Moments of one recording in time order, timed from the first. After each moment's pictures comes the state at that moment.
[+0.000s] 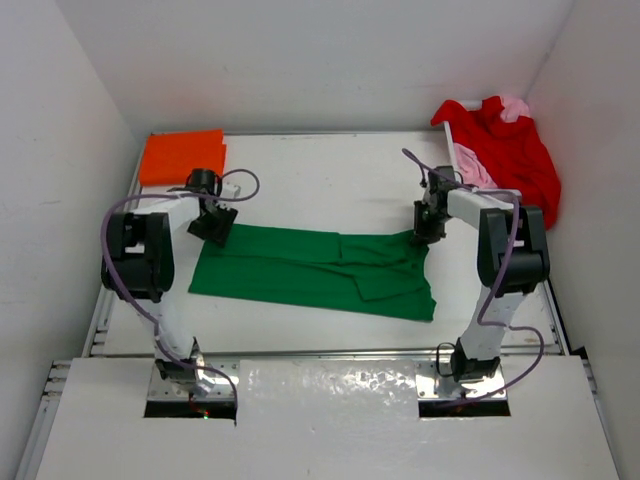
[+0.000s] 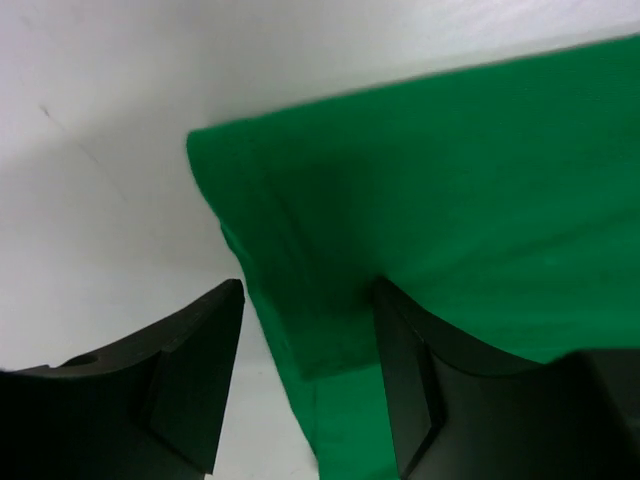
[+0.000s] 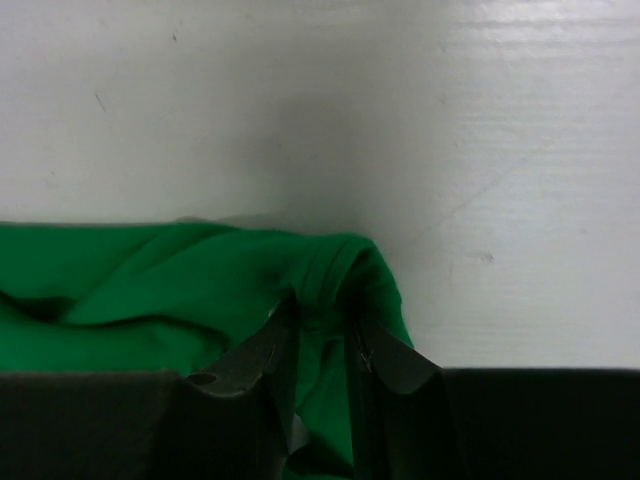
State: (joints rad) left arm -0.03 1.83 1.17 -0.56 -0.02 0.32; right arm 0.05 1.88 1.13 -0.50 -0.11 0.17
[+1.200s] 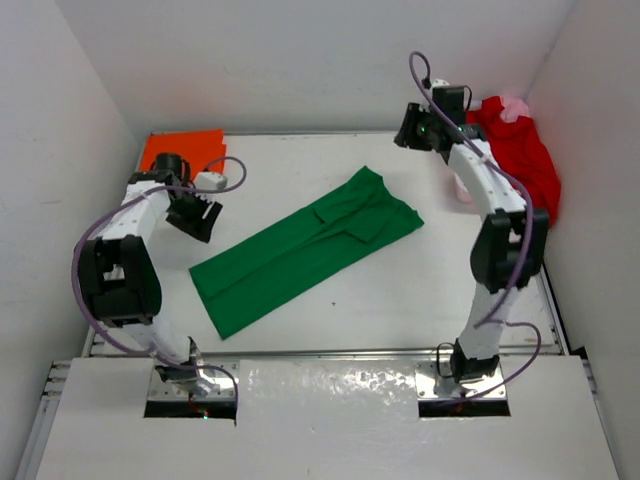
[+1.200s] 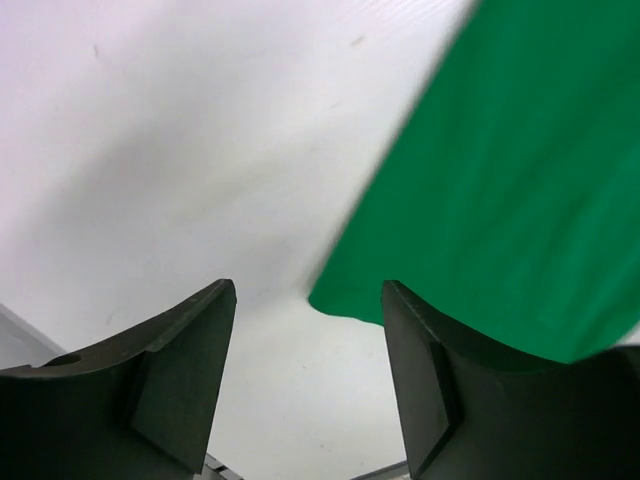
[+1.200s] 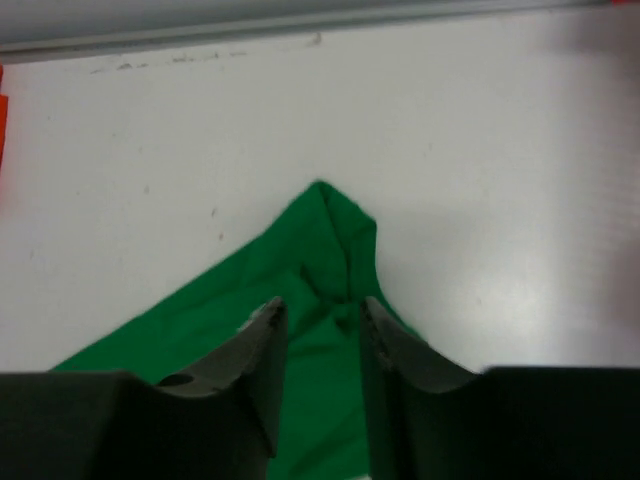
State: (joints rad) left arm 0.11 1.63 1.28 -0.91 0.22 0.62; right arm 0.11 2.00 1.82 -0.42 -0.15 0.23
